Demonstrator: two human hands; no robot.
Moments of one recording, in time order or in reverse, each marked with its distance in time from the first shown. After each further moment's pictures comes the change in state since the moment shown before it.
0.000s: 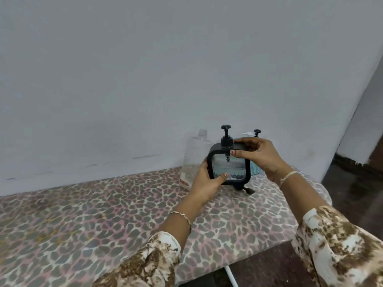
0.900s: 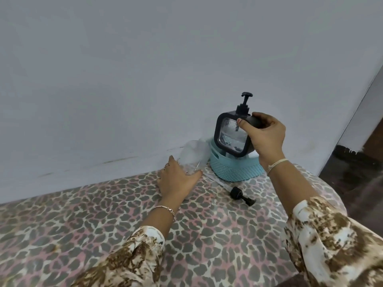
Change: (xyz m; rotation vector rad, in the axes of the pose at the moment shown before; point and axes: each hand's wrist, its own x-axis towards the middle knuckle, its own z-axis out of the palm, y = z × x) left_hand 0.110 -0.068 -0.027 0.826 0.351 -0.171; right_hand 0.092 0.041 -0.007 0.030 0.616 0.019
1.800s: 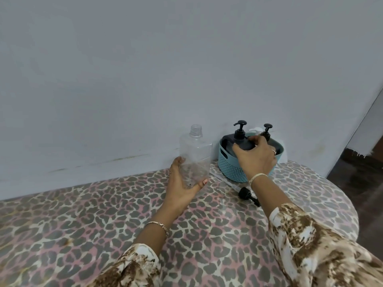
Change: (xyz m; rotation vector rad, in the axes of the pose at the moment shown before) left_hand -0.030 -0.034 -0.014 -0.552 -0.173 0.193; right_hand -0.034 0.054 0.029 -0.601 0.109 -0.067
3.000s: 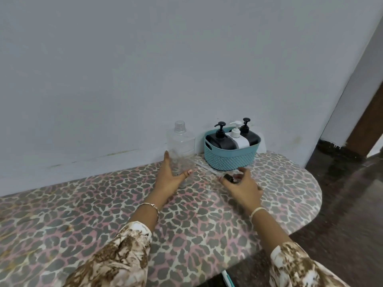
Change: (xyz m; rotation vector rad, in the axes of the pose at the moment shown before) left_hand -0.007 0.019 -0.007 0.053 -0.086 -0.162; right_hand -0.083 0.064 -0.055 -0.092 -0.439 0.151
